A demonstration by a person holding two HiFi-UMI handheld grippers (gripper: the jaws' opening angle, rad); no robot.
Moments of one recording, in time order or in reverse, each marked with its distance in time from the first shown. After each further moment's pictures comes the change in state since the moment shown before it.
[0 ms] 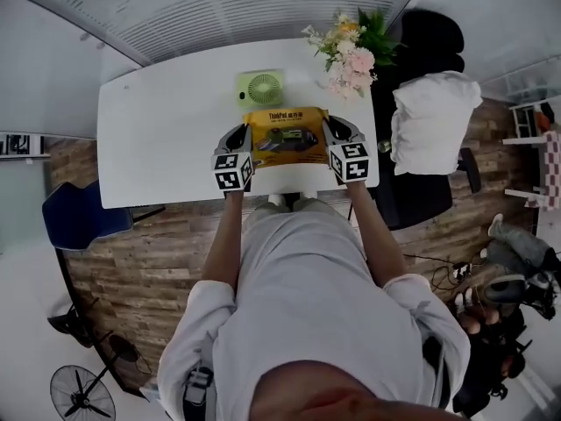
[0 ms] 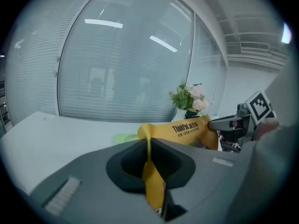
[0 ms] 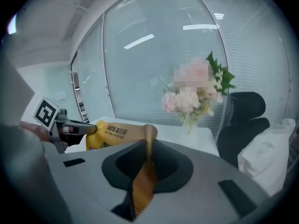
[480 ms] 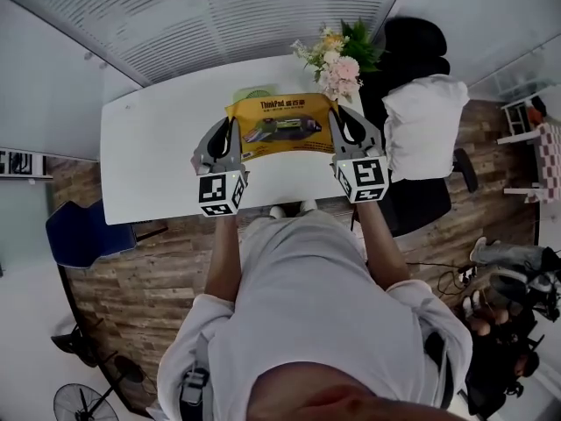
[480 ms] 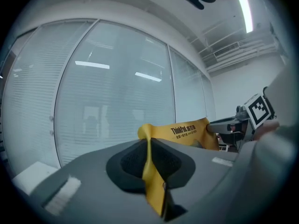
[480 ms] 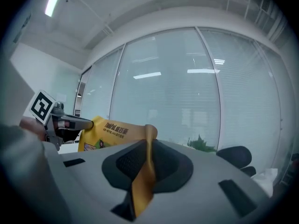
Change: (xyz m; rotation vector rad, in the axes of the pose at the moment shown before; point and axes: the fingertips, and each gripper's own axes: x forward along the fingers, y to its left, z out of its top) left arm -0.095 -0.048 0.173 0.212 -0.395 0.003; right arm -0.108 0.020 0.155 -0.190 -0.407 -0.103
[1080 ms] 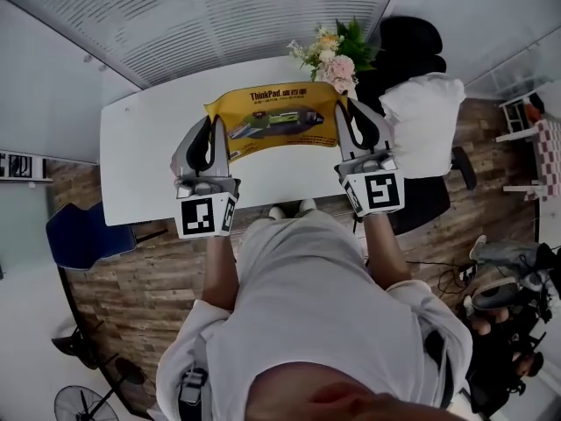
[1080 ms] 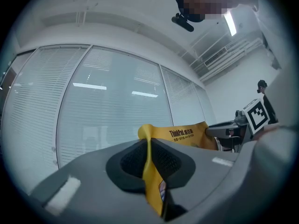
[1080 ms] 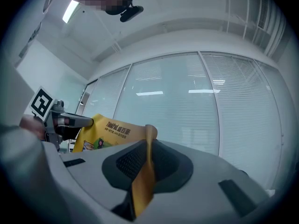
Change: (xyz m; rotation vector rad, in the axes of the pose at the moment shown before) left arm -0.047 -0.015 0.113 0.099 -0.204 0.017; right arm -0.042 0.006 0.101 -0.069 -0.223 -0.006
